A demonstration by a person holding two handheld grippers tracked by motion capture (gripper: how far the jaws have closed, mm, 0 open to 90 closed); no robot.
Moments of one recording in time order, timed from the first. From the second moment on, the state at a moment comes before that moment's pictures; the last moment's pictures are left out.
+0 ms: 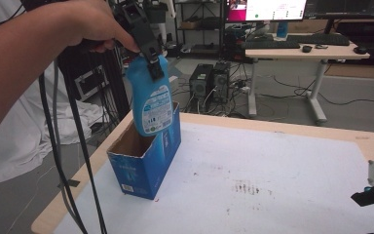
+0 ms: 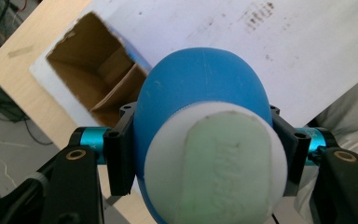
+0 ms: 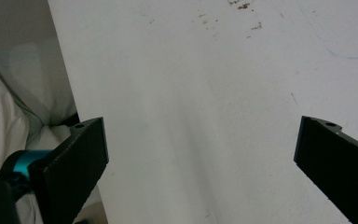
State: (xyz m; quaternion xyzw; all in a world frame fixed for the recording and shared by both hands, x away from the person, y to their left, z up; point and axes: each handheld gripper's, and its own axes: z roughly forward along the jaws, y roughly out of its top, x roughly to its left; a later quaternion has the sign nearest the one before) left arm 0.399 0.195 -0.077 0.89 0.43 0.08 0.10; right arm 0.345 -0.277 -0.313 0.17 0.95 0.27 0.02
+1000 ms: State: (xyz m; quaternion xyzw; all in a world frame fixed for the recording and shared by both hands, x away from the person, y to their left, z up) left arm 0.416 0.247 -0.122 0.90 0.41 0.08 0.08; right arm 0.353 -0.266 -0.317 0.17 0.95 0.27 0.01
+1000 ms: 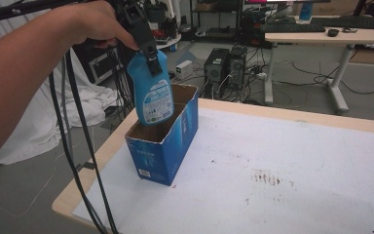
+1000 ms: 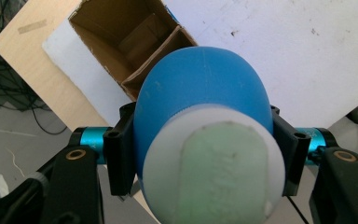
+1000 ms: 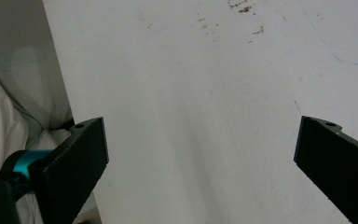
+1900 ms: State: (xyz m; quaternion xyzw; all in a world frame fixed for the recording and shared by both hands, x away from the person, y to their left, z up) left arm 0.431 0.253 -0.259 0.93 0.36 0.04 0.03; right arm 0.358 -0.264 -0.331 0.18 0.95 0.26 0.00
